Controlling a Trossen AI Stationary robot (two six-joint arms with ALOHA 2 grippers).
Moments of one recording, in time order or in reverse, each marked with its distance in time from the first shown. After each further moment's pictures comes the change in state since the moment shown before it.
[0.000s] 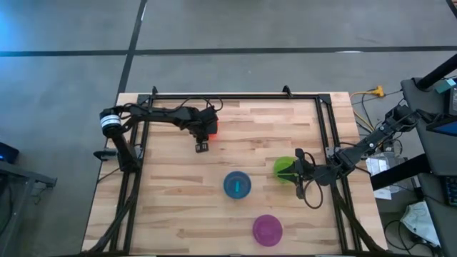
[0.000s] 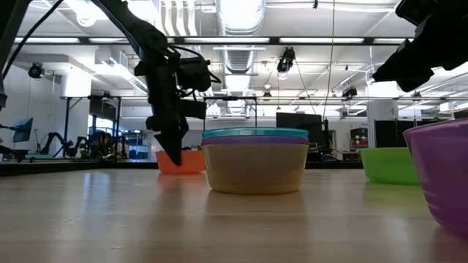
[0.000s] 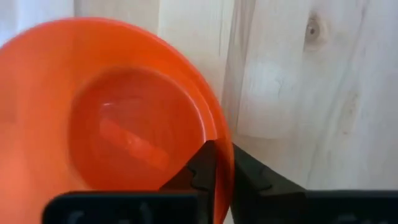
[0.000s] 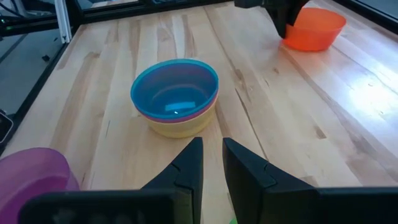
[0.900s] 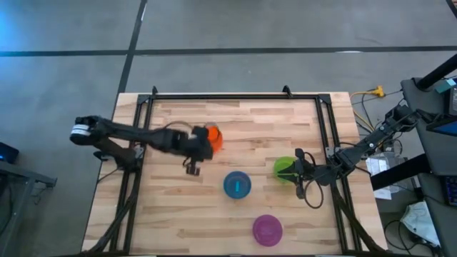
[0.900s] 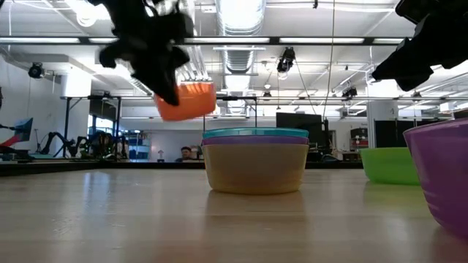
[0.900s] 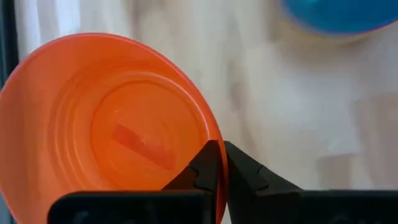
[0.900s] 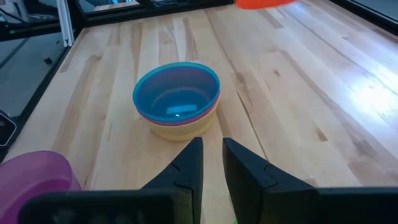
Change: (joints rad) left arm -0.448 -0.313 -0.006 -0.084 -0.239 -0.010; right arm 0.000 0.000 0.001 0.011 0.000 -0.002
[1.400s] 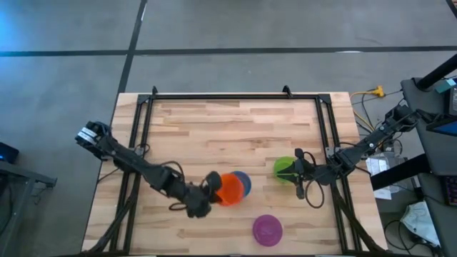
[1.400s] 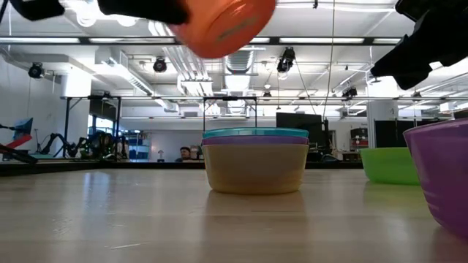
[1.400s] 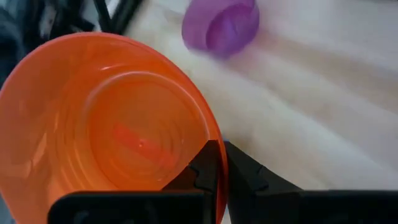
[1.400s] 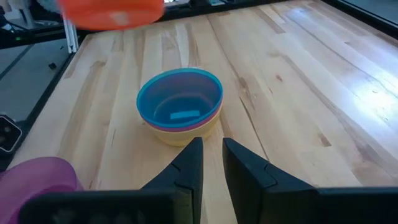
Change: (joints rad) left arm -0.449 0.114 0.035 0.416 -0.064 0.370; right arm 0.000 0.000 -0.001 0.027 0.000 -0.008
